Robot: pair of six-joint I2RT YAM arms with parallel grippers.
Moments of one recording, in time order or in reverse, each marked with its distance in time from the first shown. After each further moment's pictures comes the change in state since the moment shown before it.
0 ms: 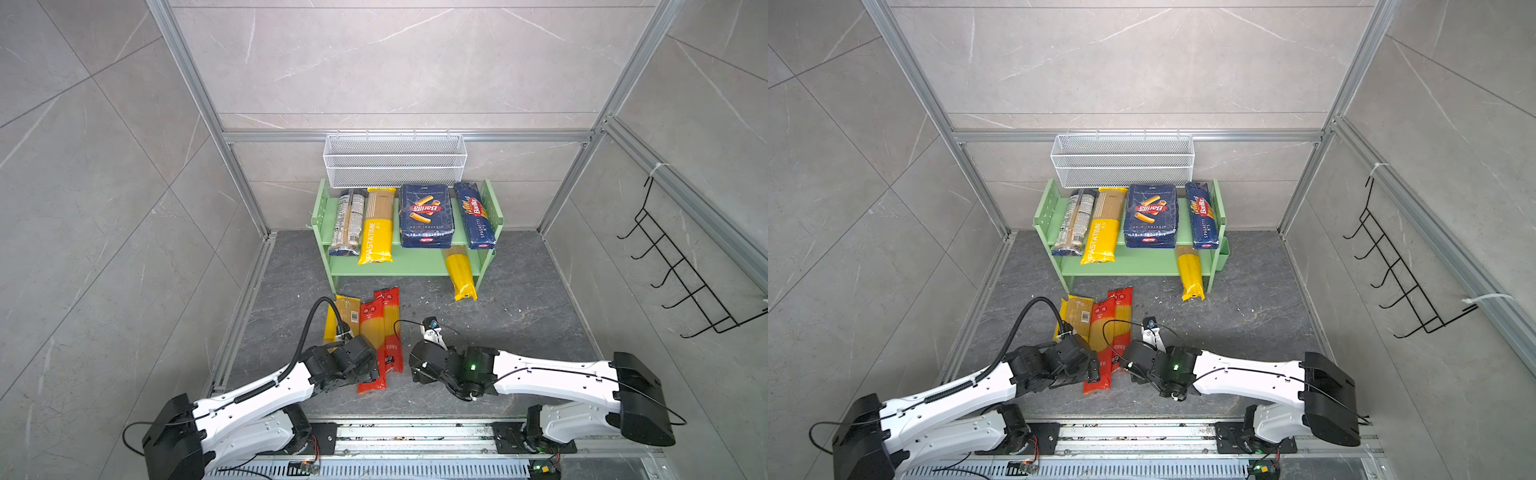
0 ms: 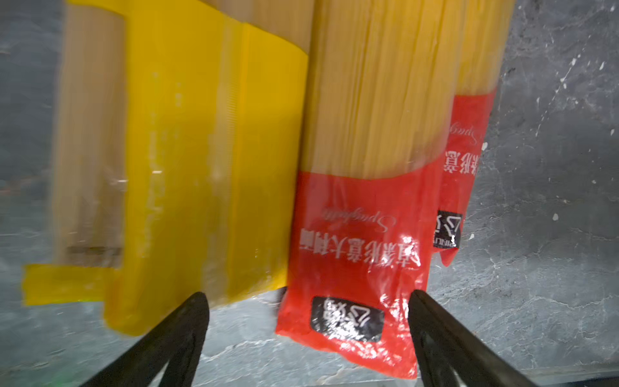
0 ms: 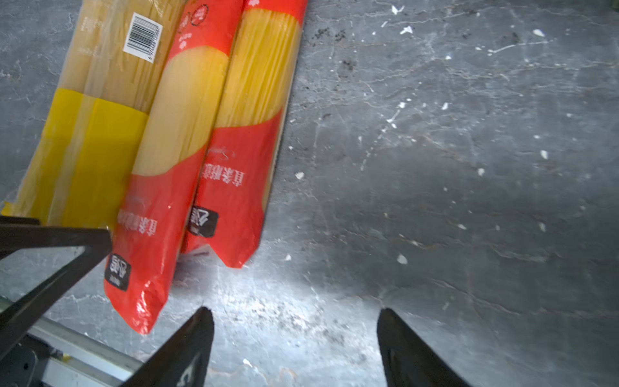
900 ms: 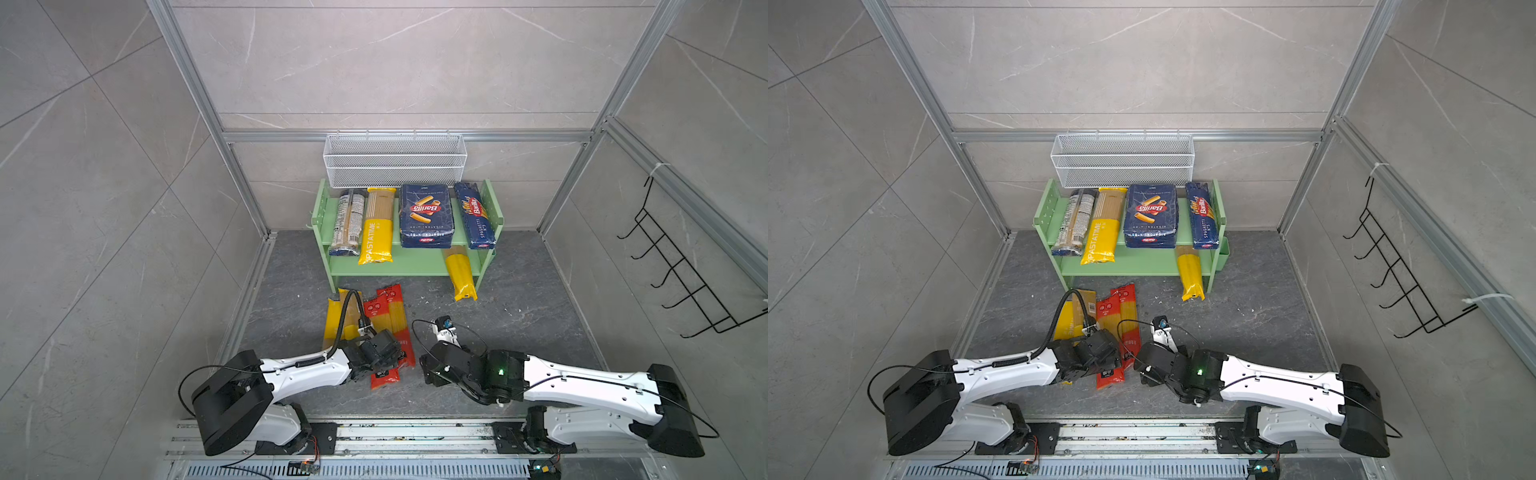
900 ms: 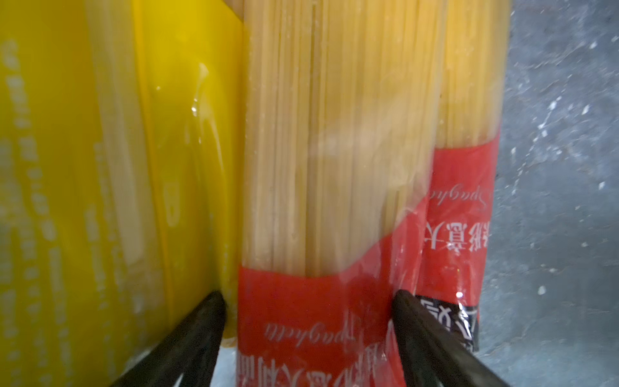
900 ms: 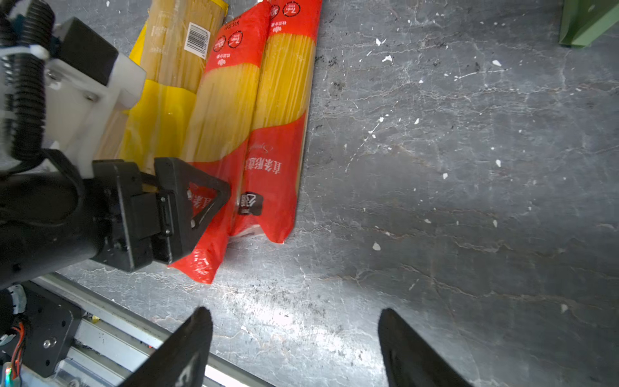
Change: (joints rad) left arm -0.023 0.329 0.021 0.361 -0.044 -0.044; right arm 0.017 -0.163 -0.016 -0.069 0.019 -0.027
